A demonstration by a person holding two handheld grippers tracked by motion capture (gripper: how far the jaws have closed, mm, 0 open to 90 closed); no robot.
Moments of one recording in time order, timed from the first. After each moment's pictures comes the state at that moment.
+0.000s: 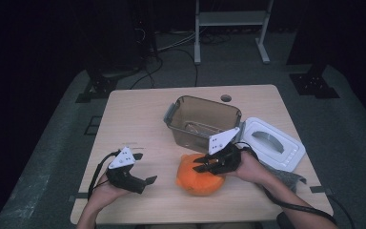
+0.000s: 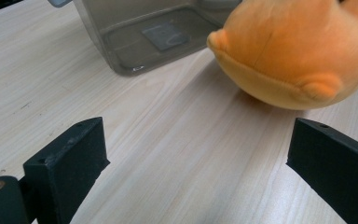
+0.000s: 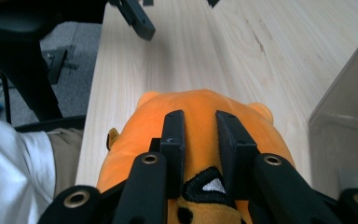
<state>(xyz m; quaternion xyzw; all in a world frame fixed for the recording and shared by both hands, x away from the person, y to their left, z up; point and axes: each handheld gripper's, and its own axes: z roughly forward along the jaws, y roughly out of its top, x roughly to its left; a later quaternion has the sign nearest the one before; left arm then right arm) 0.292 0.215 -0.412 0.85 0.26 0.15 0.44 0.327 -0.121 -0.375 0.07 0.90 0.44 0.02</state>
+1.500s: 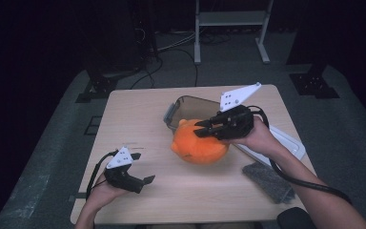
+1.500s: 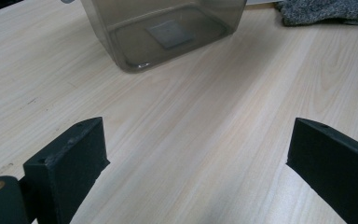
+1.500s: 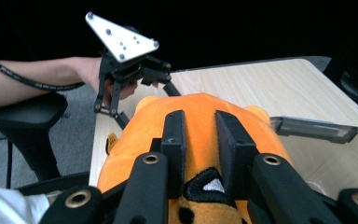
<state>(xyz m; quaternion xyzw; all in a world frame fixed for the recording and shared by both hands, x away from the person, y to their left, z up) 0.294 0.221 -0.413 0.84 0.26 0.15 0.45 0.347 -0.136 -0.260 0.09 0.86 0.50 0.04</state>
